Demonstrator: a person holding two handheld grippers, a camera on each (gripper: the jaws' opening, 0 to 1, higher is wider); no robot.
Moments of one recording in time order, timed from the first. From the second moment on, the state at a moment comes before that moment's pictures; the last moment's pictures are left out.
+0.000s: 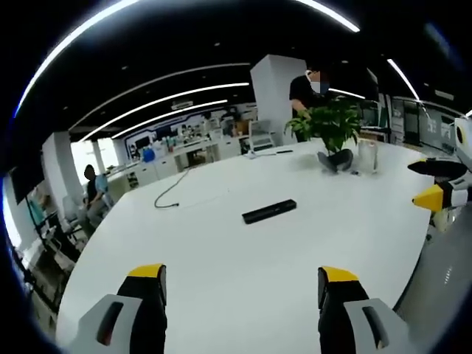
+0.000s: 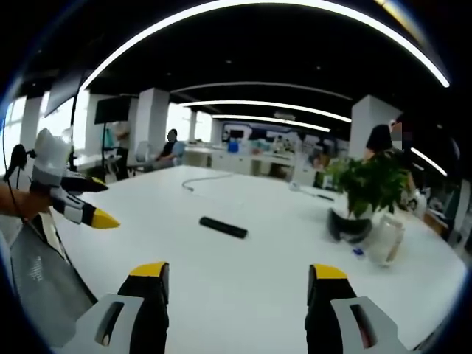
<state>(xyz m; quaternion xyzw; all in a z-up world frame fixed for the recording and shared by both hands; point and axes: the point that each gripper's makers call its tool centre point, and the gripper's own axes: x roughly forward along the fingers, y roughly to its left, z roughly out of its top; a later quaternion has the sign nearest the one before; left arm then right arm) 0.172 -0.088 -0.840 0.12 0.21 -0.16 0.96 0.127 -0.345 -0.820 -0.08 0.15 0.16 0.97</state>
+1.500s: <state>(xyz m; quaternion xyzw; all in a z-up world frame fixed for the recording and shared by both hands) 0.339 -0.156 -0.874 0.32 0.31 -0.34 0.83 0.129 -0.346 -0.824 -0.09 0.17 0.16 0.97</state>
